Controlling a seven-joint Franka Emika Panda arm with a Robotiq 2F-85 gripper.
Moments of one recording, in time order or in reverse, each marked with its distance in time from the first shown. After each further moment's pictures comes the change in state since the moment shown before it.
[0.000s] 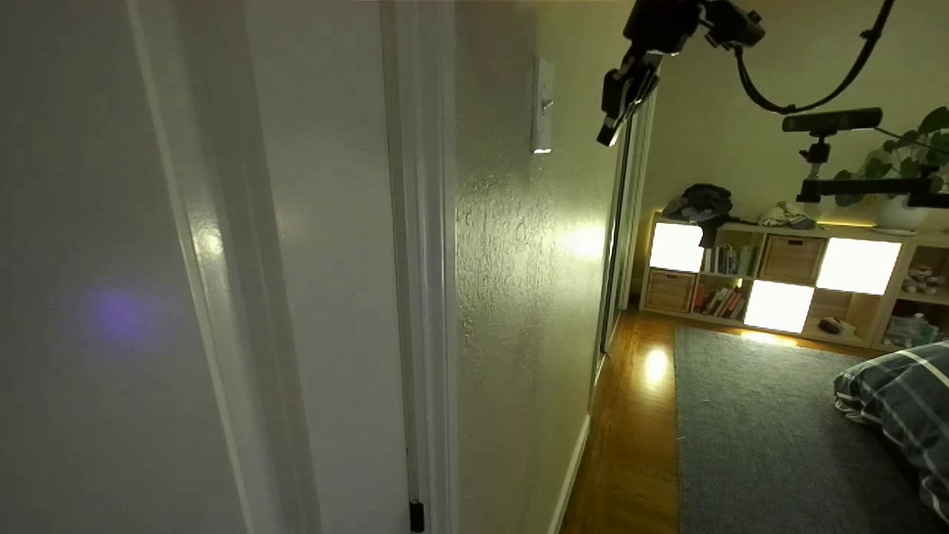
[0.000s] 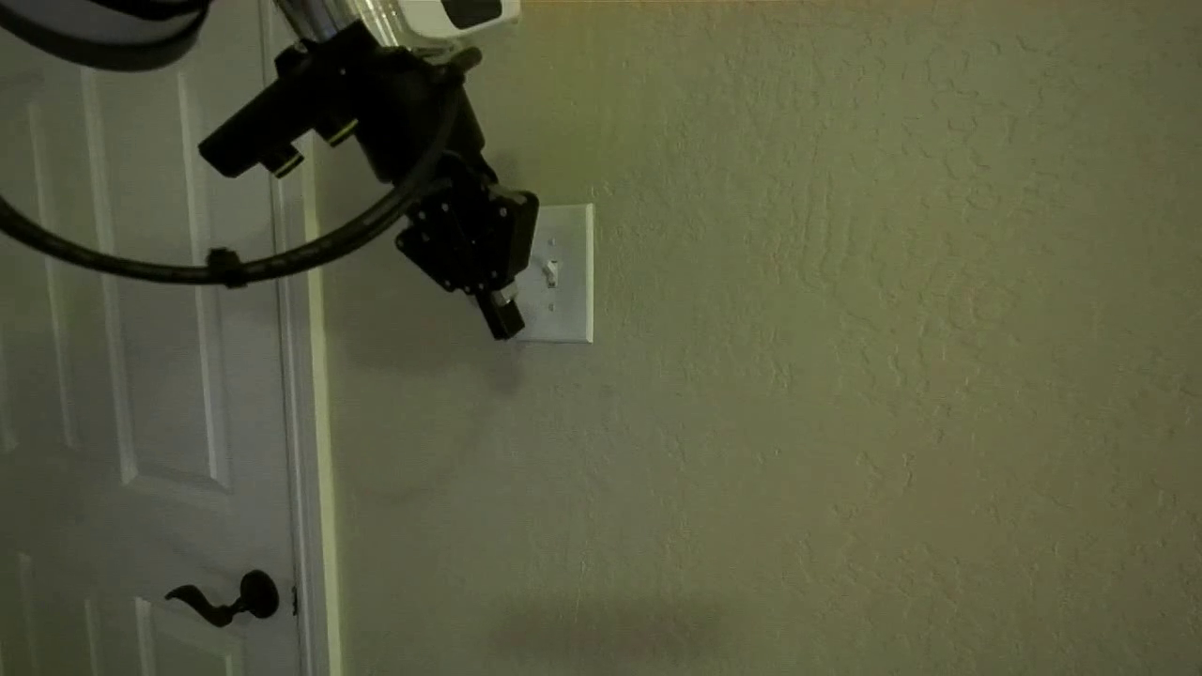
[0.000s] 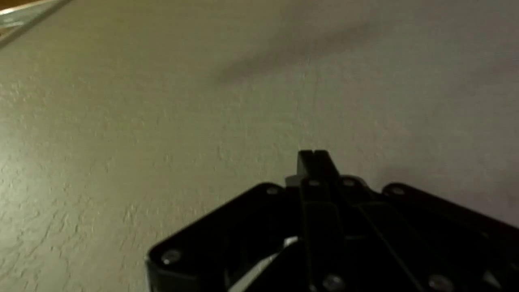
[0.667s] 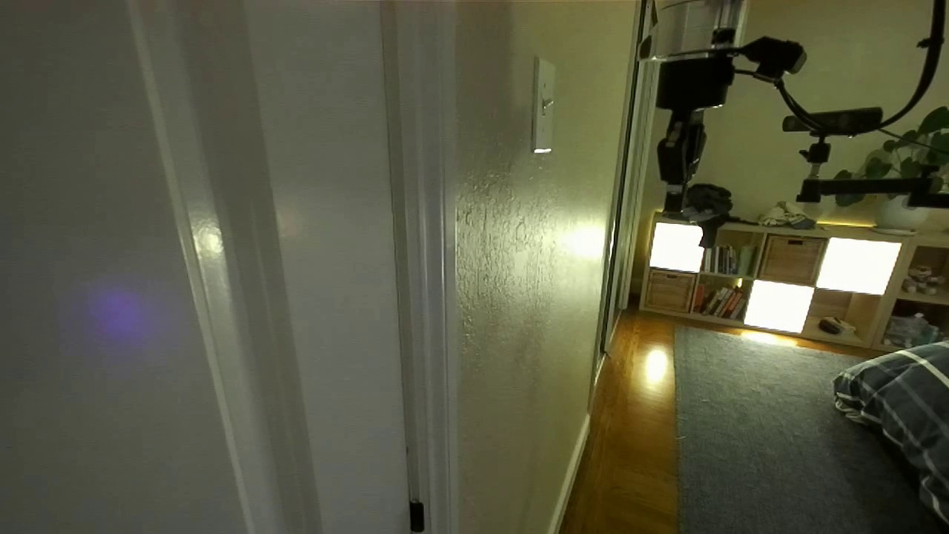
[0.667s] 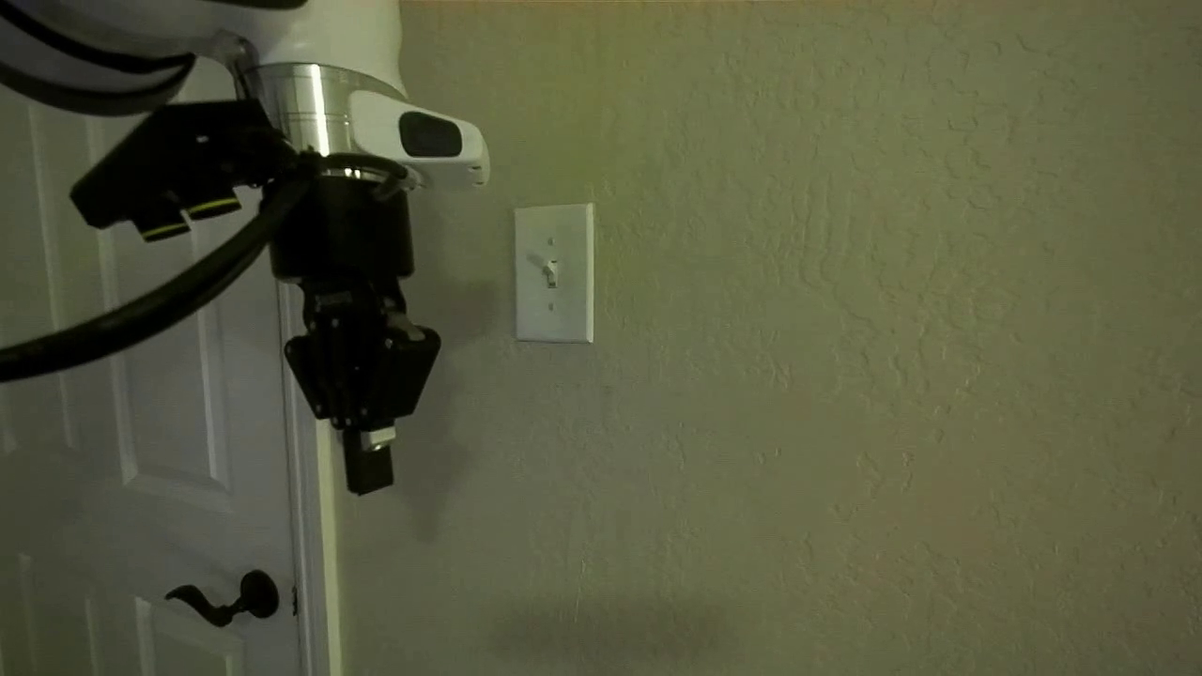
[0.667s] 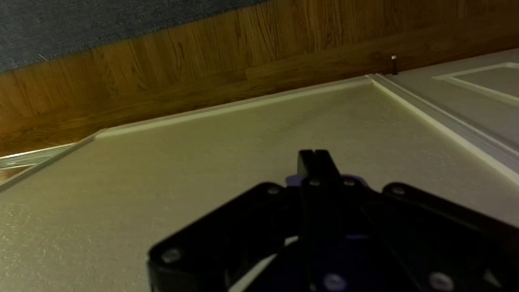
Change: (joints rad) arm 0.003 0.009 0.012 -0.054 0.002 -0.355 0.000
